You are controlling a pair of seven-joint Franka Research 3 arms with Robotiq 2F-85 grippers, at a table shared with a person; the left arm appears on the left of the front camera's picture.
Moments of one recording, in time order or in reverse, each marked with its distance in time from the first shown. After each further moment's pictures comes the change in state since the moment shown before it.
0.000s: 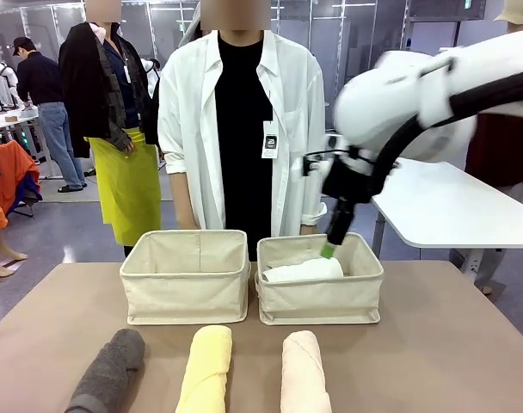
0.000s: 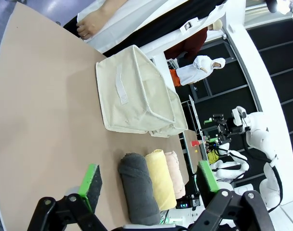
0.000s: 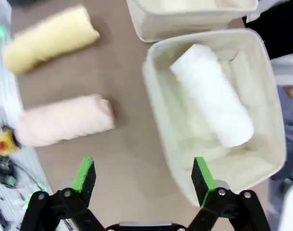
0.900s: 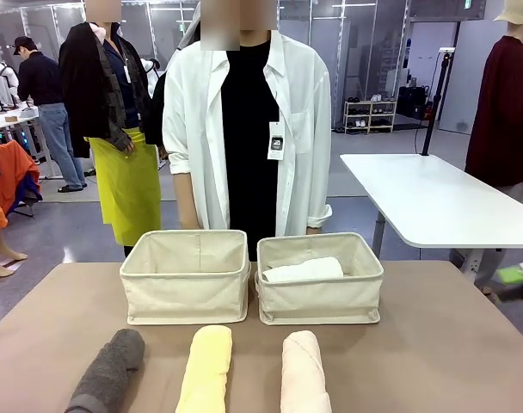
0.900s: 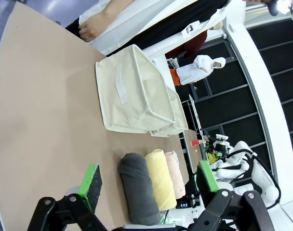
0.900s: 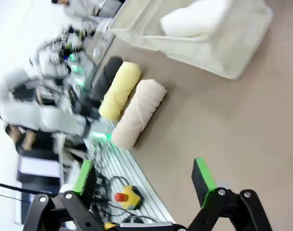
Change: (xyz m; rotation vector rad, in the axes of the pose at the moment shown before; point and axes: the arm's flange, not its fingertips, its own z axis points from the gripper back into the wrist) left arm 0.000 0.000 -0.001 0.000 0.002 0.000; right arm -0.400 -0.006 0.020 0.508 -0.697 -0.851
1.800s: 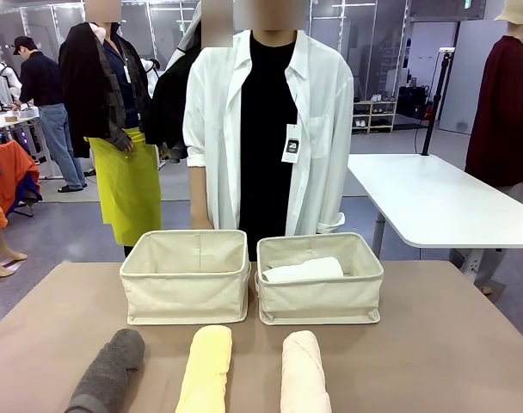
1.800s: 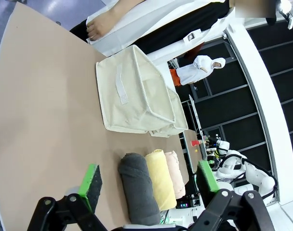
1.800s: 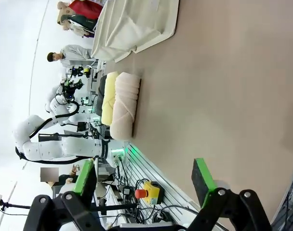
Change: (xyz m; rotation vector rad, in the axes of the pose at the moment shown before) left arm 0.000 0.000 0.000 0.000 0.000 0.000; right arm -0.096 -0.063 0.064 0.013 -0.120 -0.314
